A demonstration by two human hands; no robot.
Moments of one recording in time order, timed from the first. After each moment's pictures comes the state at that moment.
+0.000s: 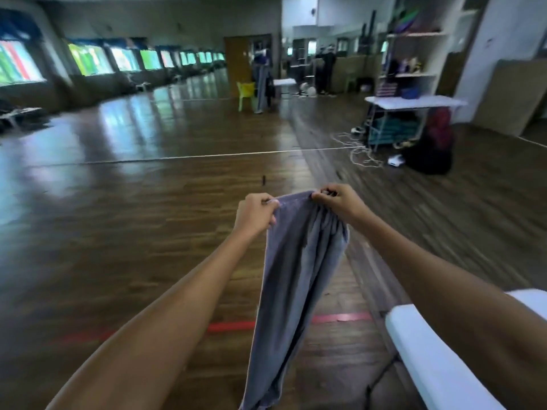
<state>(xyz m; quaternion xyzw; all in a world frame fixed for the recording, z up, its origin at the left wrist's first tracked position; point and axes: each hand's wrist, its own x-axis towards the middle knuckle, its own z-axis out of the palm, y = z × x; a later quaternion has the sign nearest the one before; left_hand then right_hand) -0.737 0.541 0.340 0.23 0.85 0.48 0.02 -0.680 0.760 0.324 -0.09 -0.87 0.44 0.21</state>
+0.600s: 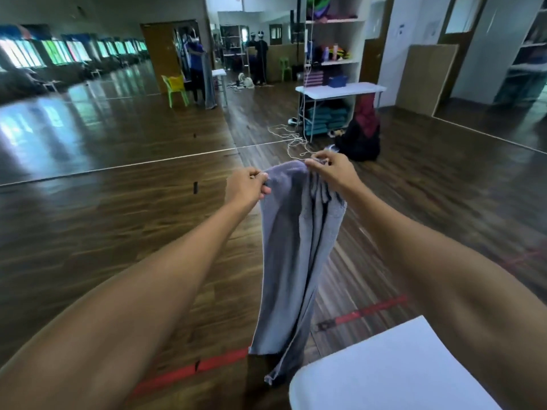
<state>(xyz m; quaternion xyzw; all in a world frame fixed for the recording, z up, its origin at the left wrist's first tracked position) -0.798 0.977 0.355 0.27 0.80 0.53 0.06 -0.697 1.169 0.351 -0.23 -0.81 0.43 0.32</state>
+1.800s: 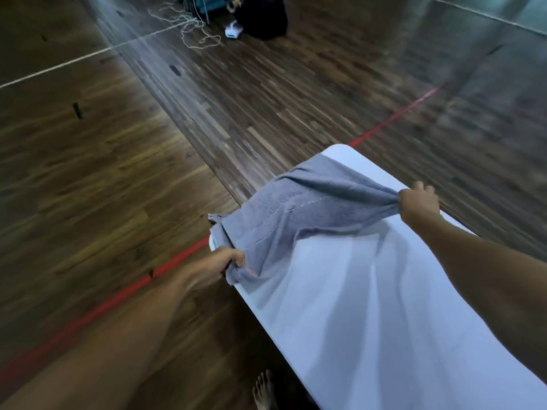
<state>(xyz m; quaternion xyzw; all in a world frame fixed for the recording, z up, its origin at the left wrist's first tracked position) -0.534 0.873 0.049 0.22 0.73 0.26 0.60 -0.191 1.172 0.072 -0.60 -0.79 -0.01 -0.12</state>
